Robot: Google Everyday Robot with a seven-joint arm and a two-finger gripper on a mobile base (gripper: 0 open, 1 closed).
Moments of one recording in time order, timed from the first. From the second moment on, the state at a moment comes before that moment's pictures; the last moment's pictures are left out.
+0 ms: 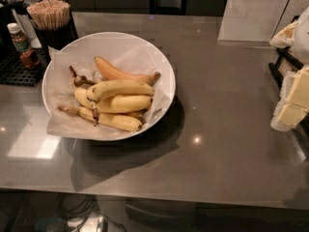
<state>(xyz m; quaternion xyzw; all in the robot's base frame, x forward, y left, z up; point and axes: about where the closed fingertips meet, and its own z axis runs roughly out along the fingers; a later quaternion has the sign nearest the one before) 0.438 -0.217 0.976 -0.60 0.78 -0.03 0.16</state>
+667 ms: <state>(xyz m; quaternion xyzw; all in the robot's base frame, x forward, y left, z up) 0.445 -0.193 0.993 -0.64 0.75 -0.04 0.17</state>
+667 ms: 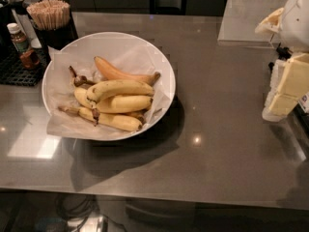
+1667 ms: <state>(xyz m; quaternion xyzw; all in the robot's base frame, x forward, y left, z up) 0.470 -0.096 1.011 -0.76 0.62 0.03 0.19</state>
